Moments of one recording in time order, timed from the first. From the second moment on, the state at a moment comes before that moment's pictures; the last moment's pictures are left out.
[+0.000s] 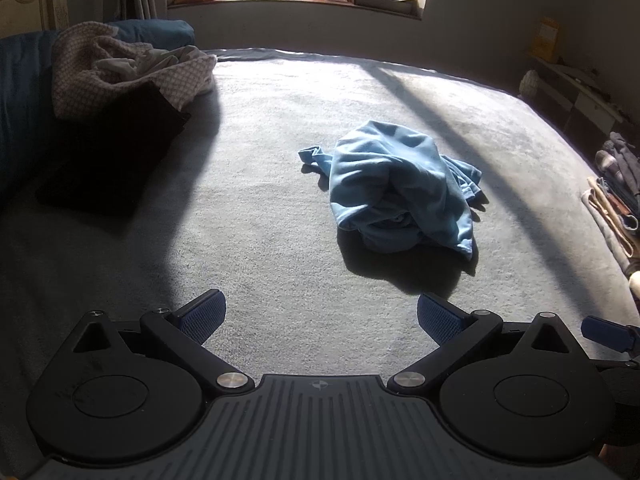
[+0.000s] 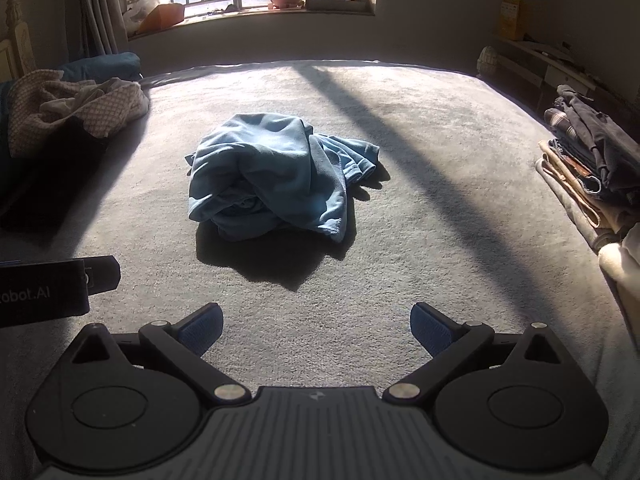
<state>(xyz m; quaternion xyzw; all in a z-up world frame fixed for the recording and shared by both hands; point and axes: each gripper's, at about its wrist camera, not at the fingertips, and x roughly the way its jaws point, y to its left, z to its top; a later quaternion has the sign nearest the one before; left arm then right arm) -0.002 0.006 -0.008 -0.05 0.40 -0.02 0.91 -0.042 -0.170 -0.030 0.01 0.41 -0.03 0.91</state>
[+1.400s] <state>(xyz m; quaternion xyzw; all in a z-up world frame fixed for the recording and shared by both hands) -0.007 0.010 0.004 -0.03 0.35 0.02 0.94 -0.043 -0.169 -0.033 0.01 0.41 -0.02 0.91</state>
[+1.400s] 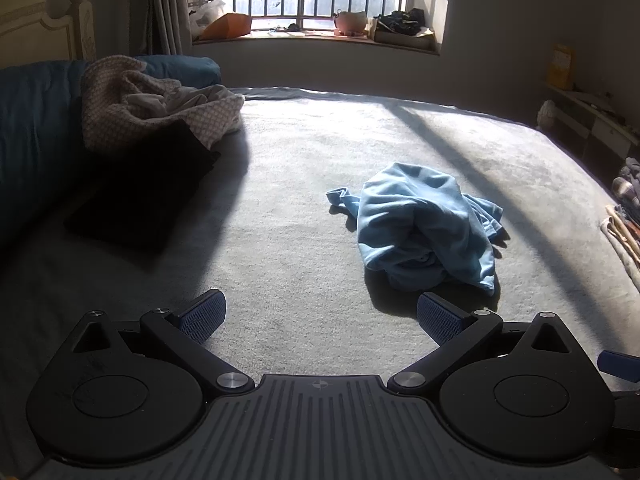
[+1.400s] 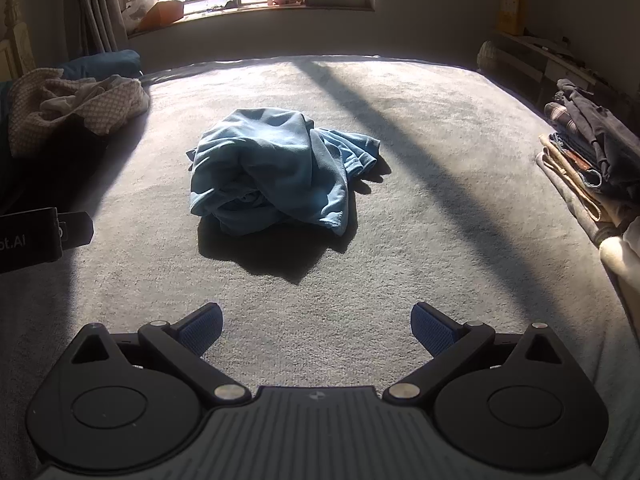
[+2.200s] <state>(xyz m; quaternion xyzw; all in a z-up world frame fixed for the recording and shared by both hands) -0.006 0.013 0.001 -0.04 0.36 0.02 0.93 -0.044 -0.168 -0.034 0.01 0.42 -0.02 0.91</state>
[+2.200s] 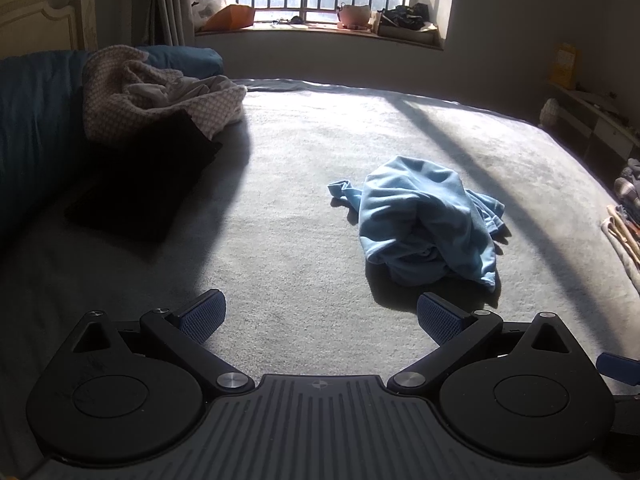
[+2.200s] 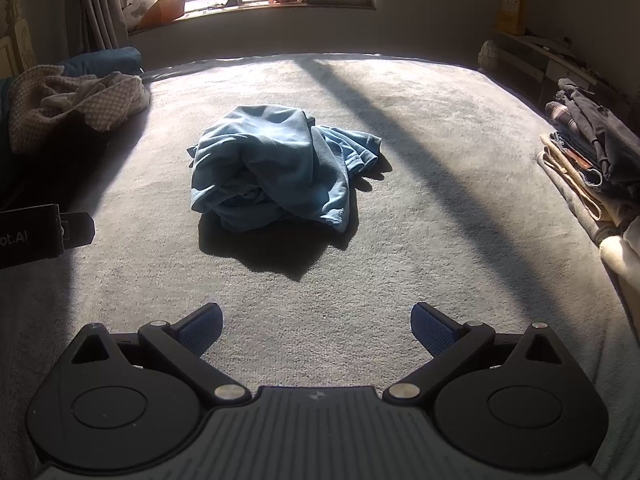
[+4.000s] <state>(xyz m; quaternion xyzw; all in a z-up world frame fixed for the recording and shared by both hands) 0.129 0.000 -0.094 0.02 0.28 -0.11 0.95 0.142 -0.193 -0.050 -0.07 0.31 0.18 0.93</state>
